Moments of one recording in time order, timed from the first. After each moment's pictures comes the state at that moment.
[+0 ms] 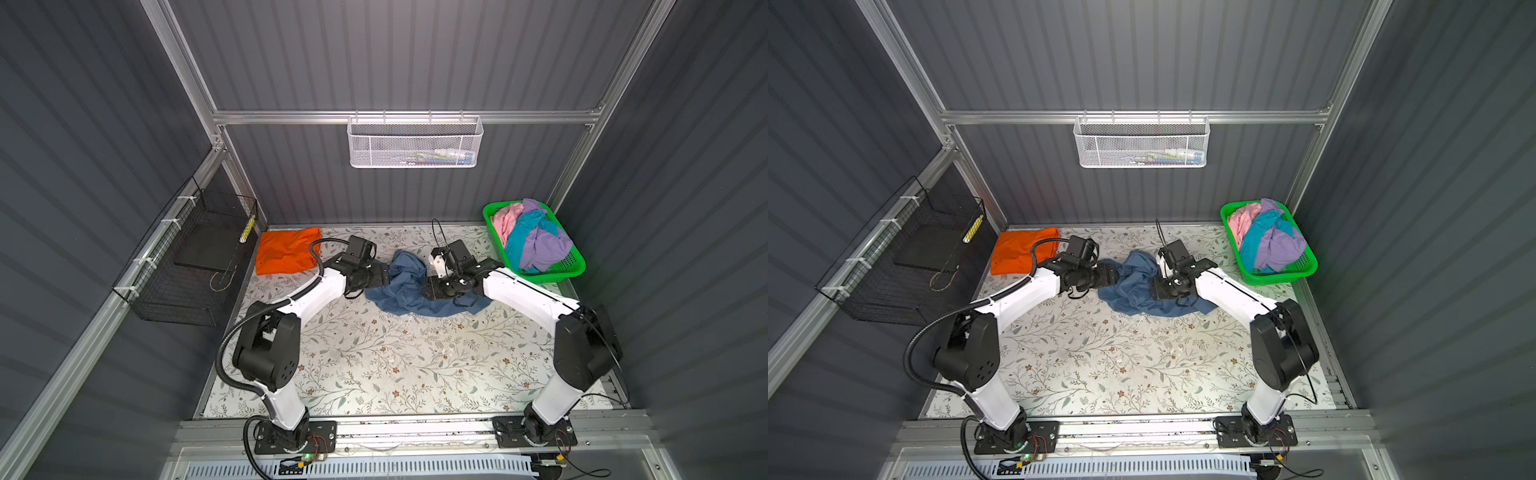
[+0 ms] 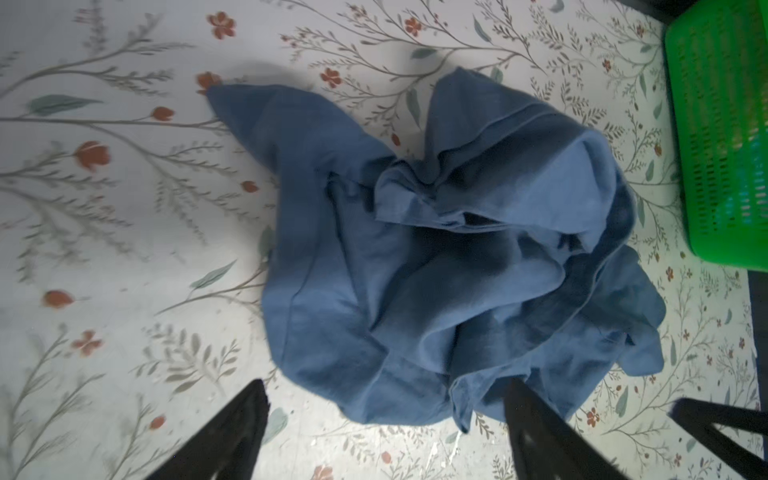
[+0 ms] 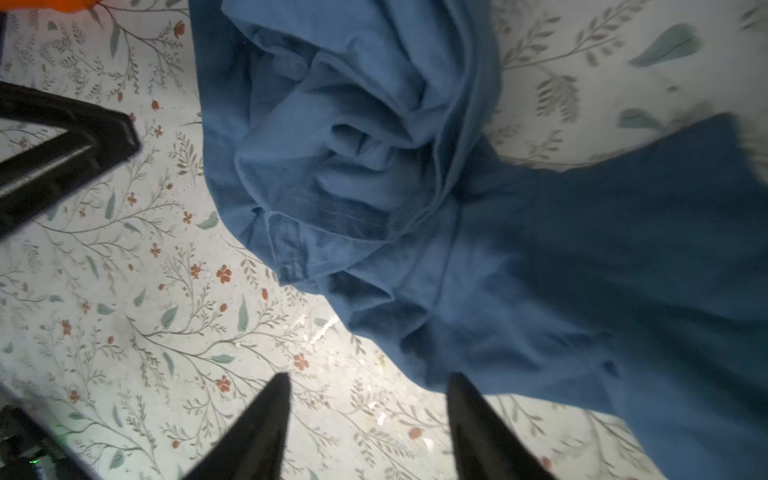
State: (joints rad) left arm -0.46 1.78 1.33 -0.47 0.12 -0.51; right arm 0.54 1.75 1.30 -0.57 -0.21 0.33
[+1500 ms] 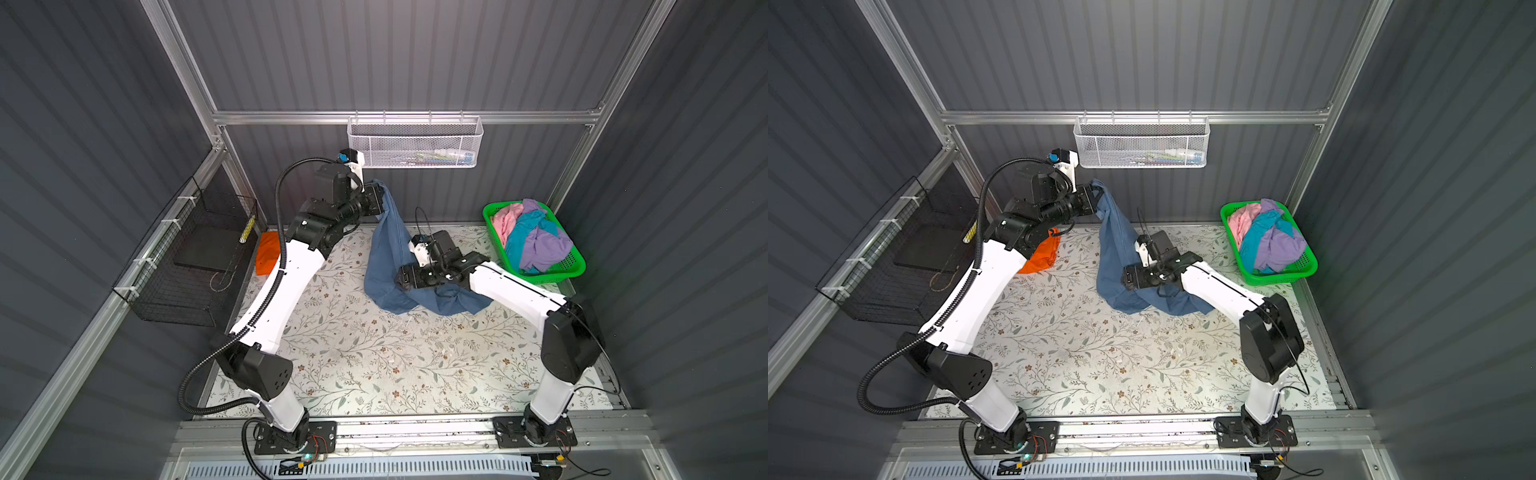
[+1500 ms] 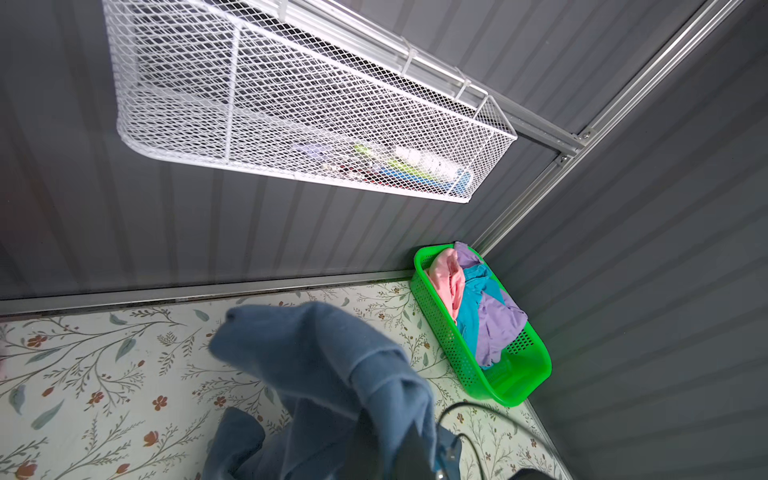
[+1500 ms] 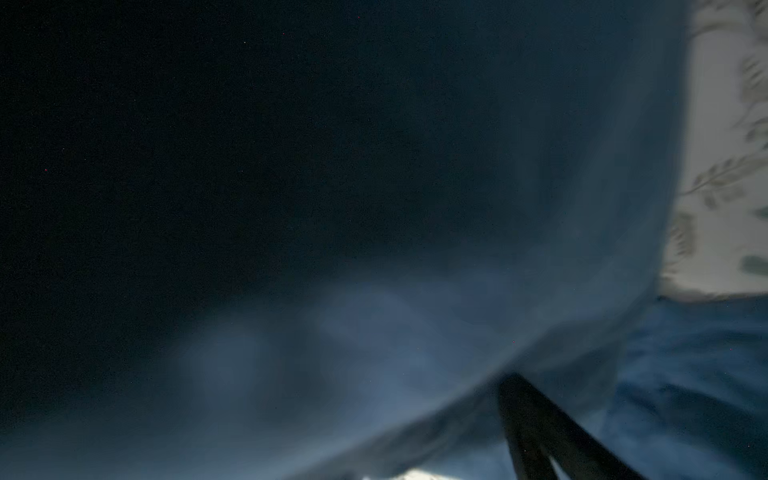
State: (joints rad) left arm -0.45 1.68 1.95 -0.53 0.15 -0.42; right arm 0.63 1.82 1.46 -0.50 -0.22 0.35
